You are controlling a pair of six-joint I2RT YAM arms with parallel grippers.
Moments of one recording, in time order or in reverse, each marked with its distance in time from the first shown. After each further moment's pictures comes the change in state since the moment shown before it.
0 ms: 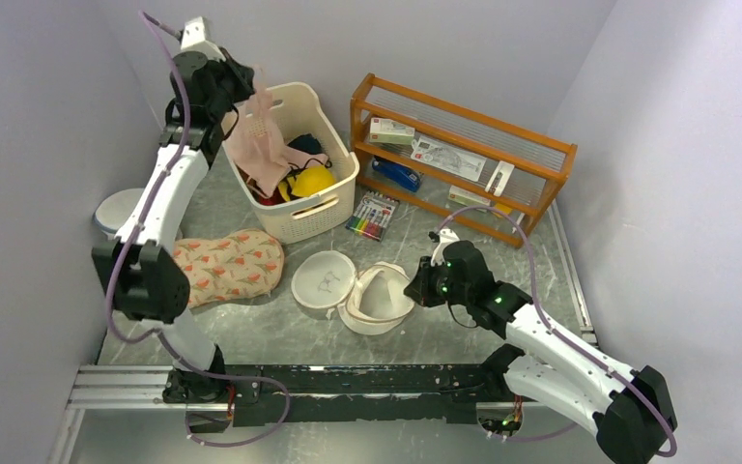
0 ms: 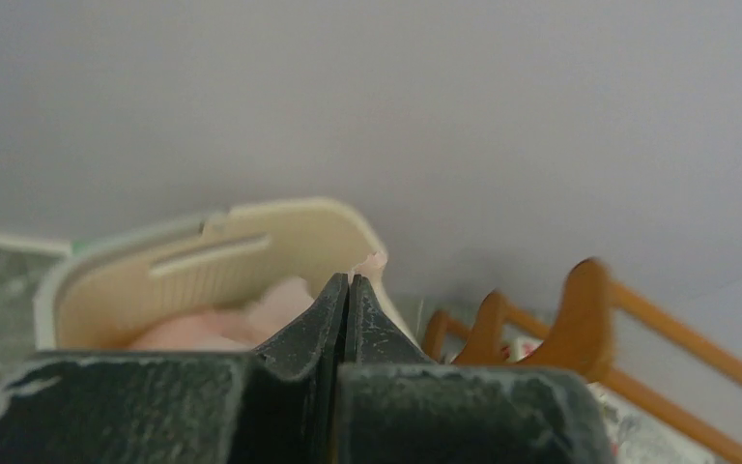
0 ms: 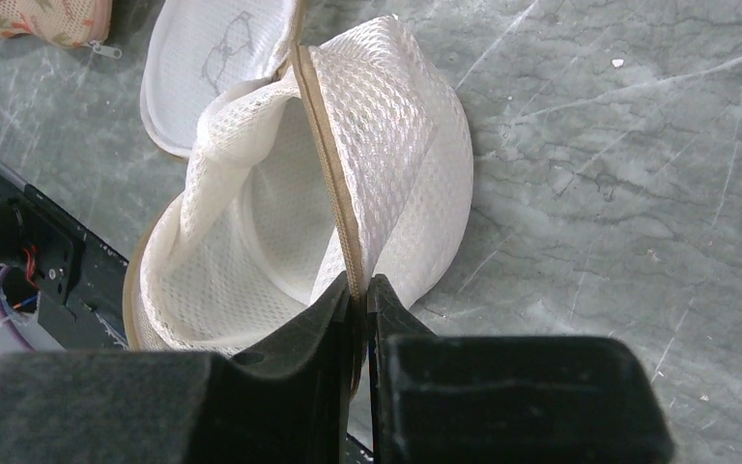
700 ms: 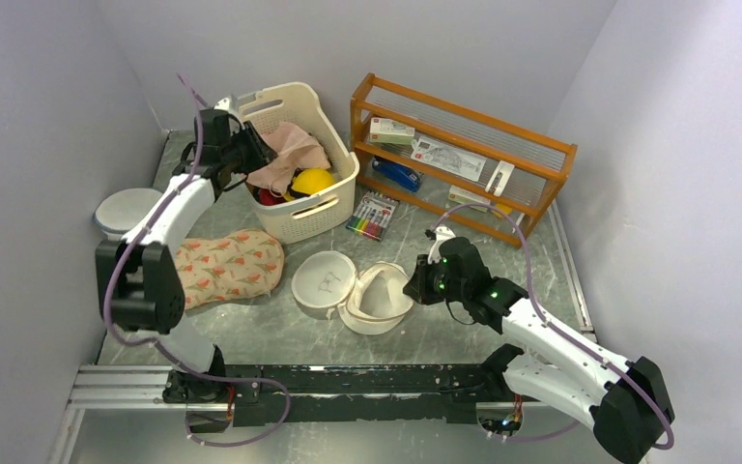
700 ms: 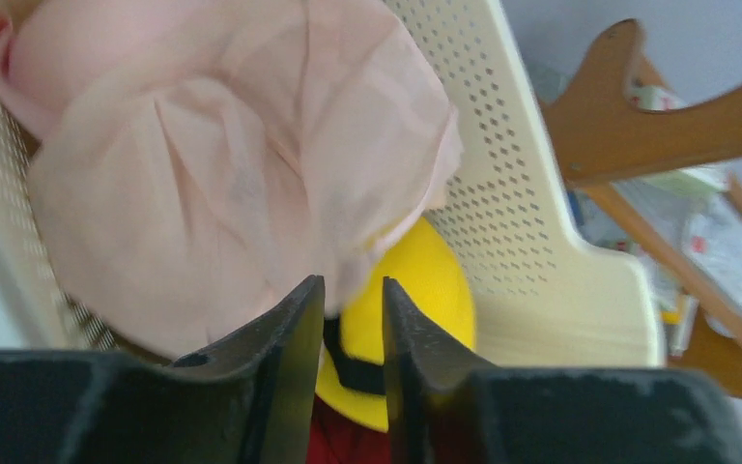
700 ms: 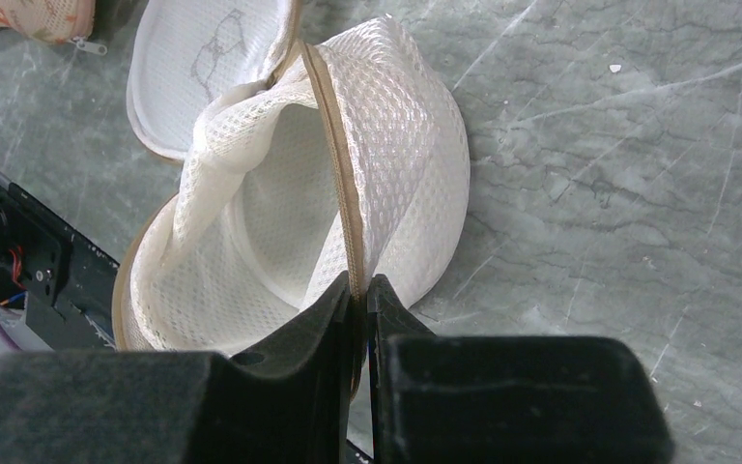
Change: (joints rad) left arm 0.045 0.031 -0.353 -0.155 0.219 -0.097; right arm 0.000 0.055 0.026 -0.003 0.003 -0.016
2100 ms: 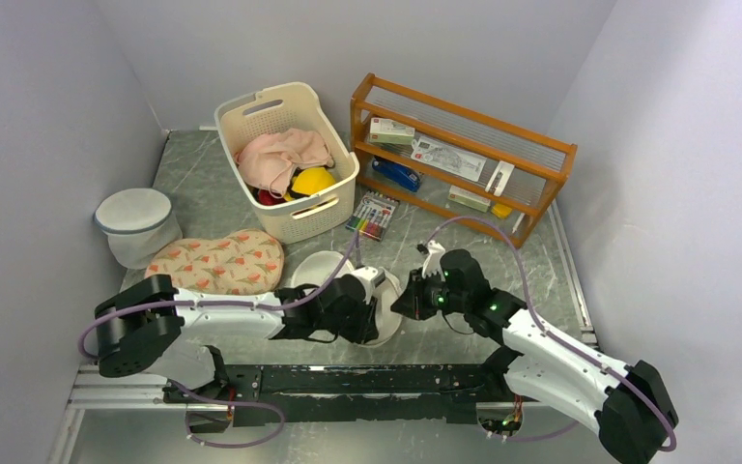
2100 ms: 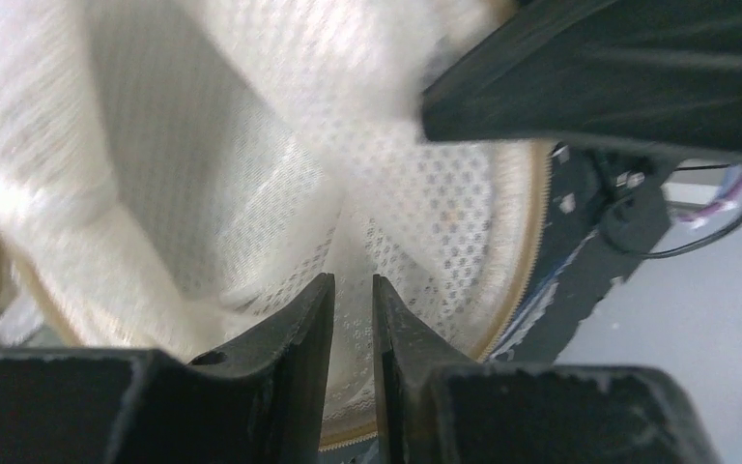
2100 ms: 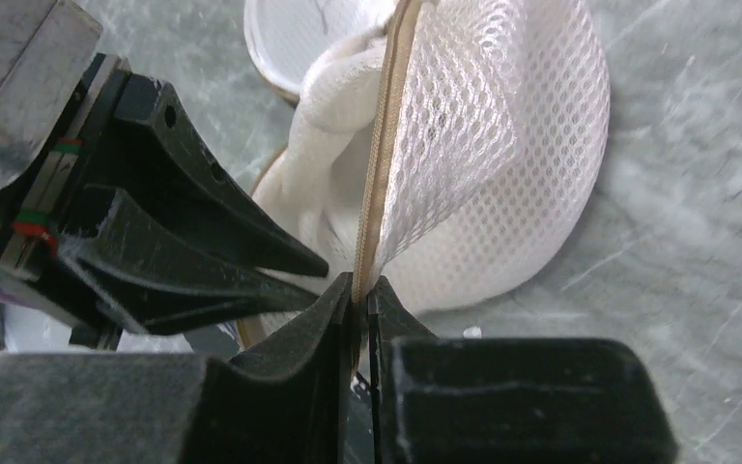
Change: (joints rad) left arm -1.077 -0.272 -0.661 0.167 -0.176 -0.164; right arm 0.031 -0.050 -0.096 0.131 -0.210 0.017
